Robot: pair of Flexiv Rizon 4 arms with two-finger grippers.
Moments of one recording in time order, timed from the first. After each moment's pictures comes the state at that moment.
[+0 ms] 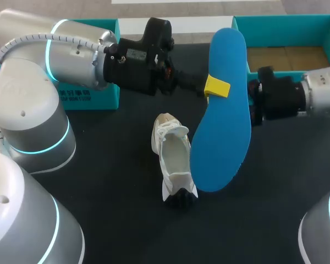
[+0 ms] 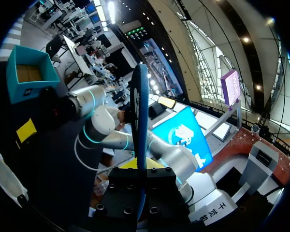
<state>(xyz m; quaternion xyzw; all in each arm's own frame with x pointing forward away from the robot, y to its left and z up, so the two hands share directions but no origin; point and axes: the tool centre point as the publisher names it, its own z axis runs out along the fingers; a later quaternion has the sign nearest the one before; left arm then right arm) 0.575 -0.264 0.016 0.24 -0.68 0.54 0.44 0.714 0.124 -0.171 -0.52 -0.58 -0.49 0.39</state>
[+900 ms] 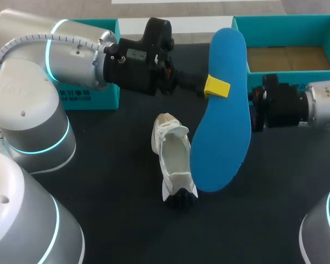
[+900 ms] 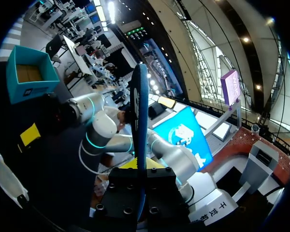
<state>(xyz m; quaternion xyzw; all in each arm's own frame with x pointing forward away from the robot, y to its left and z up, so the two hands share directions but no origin) 0.576 -0.264 0.016 0.23 -0.68 0.55 0.43 0.705 0.122 -0.177 -0.52 -0.56 -0.51 0.39</state>
